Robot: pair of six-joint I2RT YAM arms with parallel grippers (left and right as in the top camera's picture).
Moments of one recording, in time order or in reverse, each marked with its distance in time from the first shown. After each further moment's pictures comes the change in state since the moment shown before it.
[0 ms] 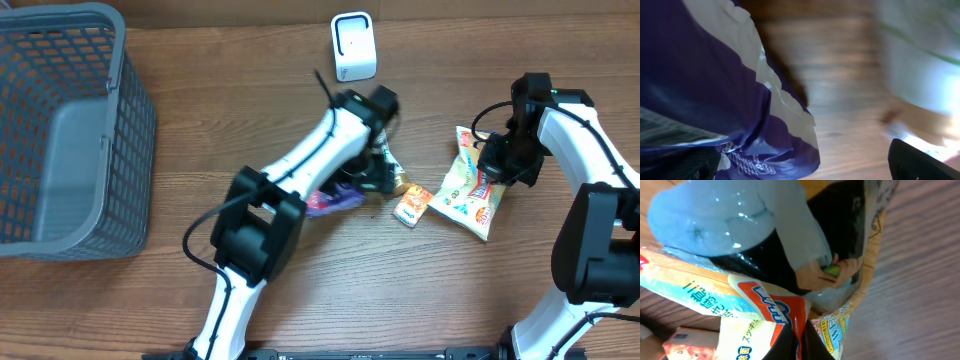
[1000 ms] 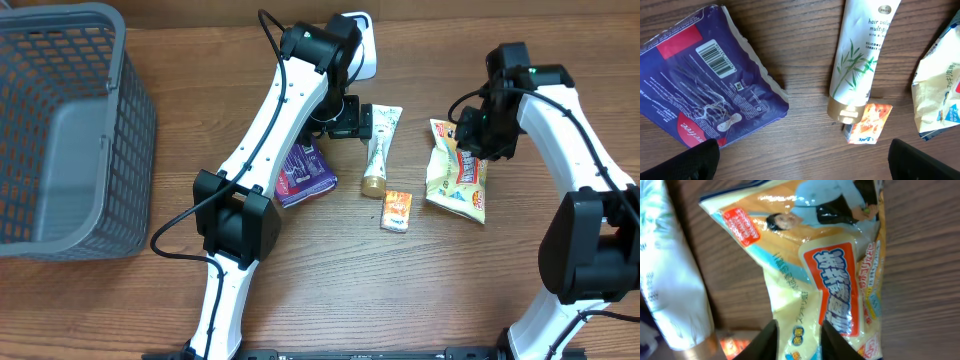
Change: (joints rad) left arm 0.145 0.055 0.503 -0.328 -0.001 0.088; right arm 0.116 0.012 0.155 -0.002 -0.054 -0.024
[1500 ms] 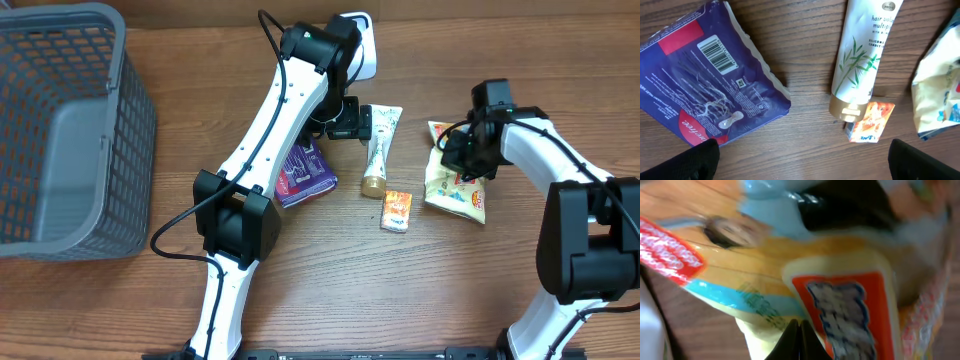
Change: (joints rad) left arm 0.000 0.000 0.000 -0.010 -0.003 0.000; right arm 0.030 0.002 -0.283 0.345 -0.014 0.059
